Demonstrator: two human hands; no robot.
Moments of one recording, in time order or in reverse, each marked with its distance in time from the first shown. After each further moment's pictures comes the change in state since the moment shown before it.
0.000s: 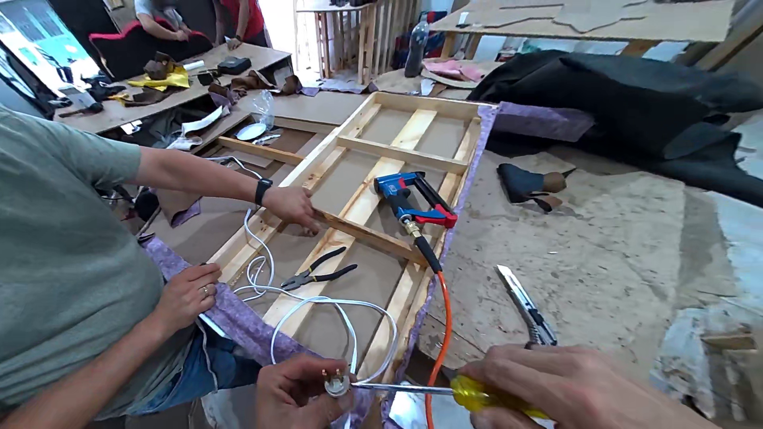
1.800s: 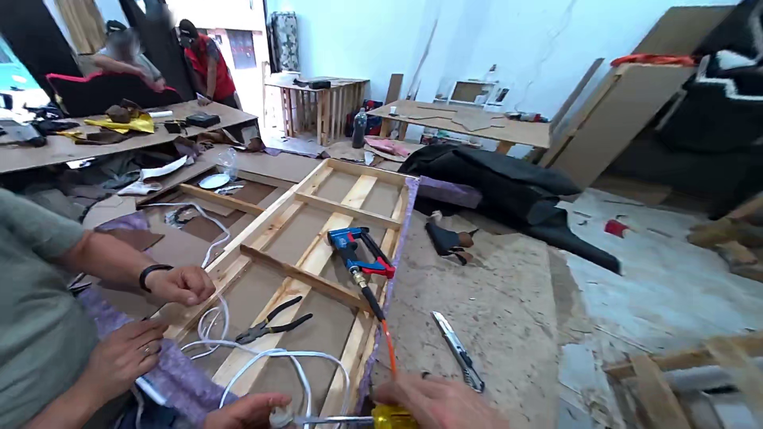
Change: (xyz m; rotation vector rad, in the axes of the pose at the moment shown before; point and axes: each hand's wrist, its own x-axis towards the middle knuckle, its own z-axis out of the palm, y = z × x) left_hand 0.024 0.007 -0.001 0.208 -0.069 -0.026; right_hand 0.006 0.005 0.020 0.026 0.141 0.085
